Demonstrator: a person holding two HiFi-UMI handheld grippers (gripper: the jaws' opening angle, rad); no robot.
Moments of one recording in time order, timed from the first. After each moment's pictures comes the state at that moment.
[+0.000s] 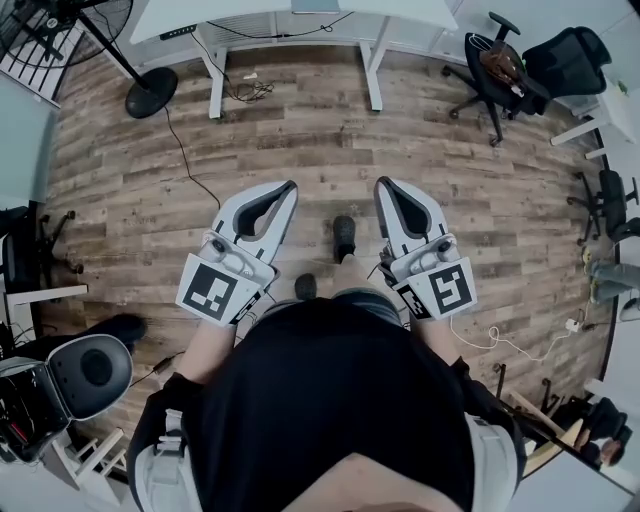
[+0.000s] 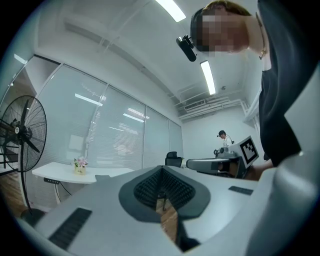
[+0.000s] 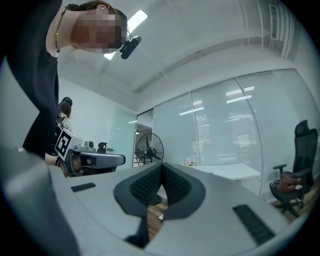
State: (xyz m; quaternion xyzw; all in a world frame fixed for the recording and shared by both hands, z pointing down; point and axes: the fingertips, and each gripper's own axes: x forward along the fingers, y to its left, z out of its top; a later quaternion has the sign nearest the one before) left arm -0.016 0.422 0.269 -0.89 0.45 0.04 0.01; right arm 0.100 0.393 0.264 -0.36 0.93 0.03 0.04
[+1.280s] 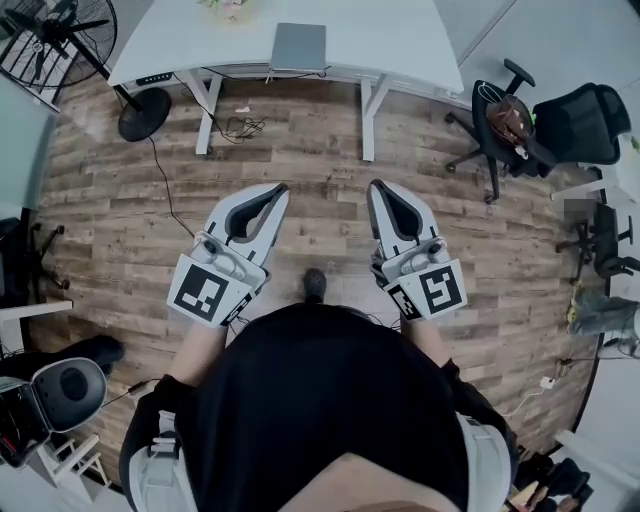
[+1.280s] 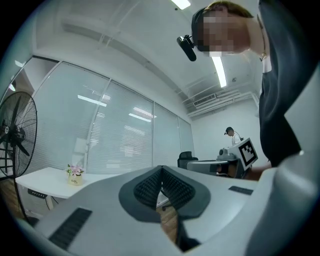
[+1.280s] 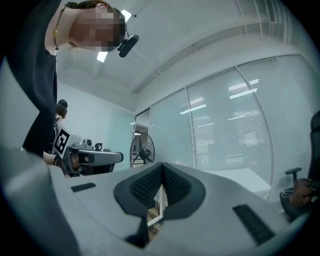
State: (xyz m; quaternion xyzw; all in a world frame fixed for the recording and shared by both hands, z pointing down) left arm 0.018 0.186 0.254 -0.87 0.50 0.04 0.02; right arm 0.134 0.141 0.255 -0.32 0.95 0.02 0.05
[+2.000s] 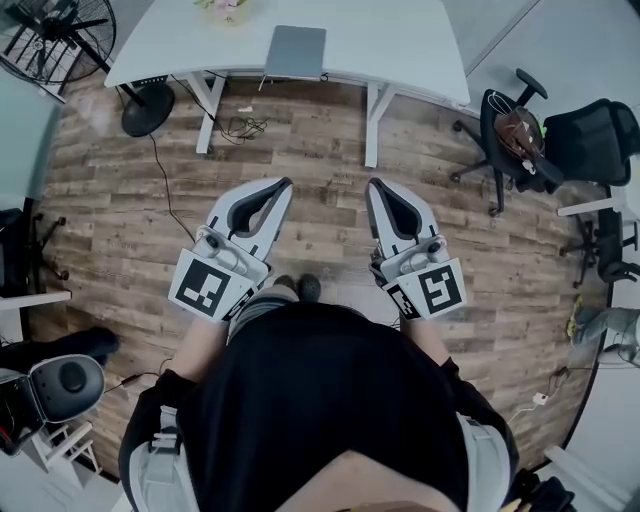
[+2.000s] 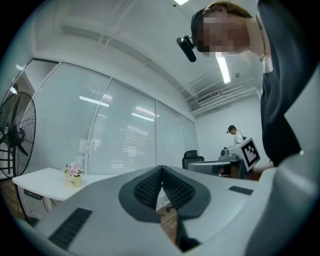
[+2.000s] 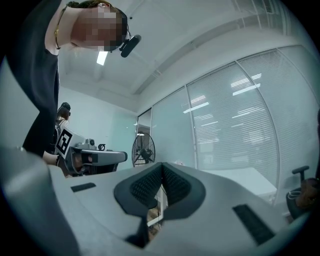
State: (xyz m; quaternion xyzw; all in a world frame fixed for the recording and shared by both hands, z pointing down) left arm 0.039 0.129 0.258 -0.86 0.51 0.03 0.03; right arm 0.147 0.086 0.262 -0.29 0.95 0.02 0.05
